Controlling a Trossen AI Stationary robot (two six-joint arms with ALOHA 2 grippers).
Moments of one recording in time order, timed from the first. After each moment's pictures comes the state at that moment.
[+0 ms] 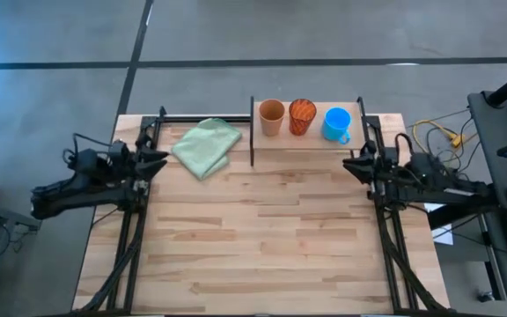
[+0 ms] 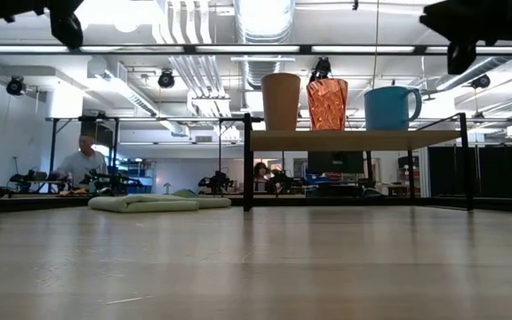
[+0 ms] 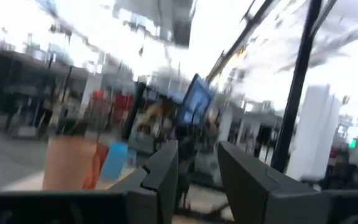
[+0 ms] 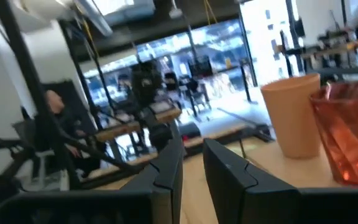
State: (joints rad) left arm 0.18 0.16 0.37 0.10 0.07 -0.28; right arm -0.10 0.10 0.28 -0.01 0.04 0.26
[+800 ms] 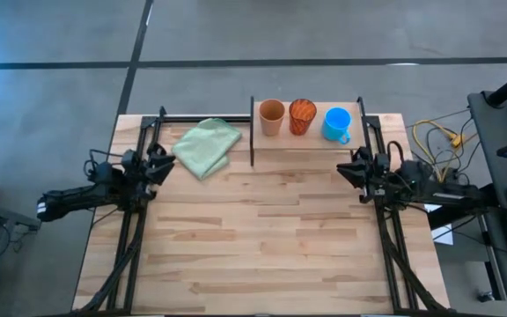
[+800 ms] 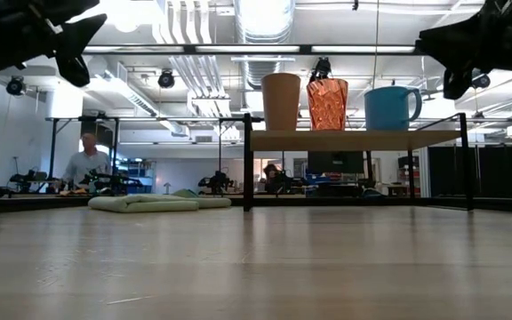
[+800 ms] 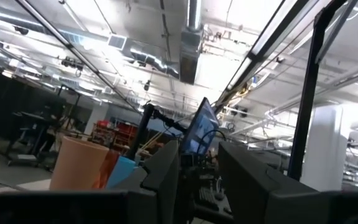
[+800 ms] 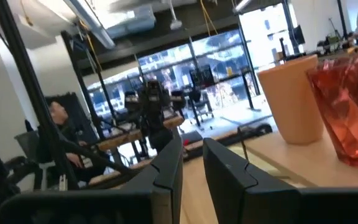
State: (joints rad) left arm 0.18 0.03 0.01 0.52 -0.01 -0.33; right arm -0.10 0.00 0.08 0.15 0.05 0.29
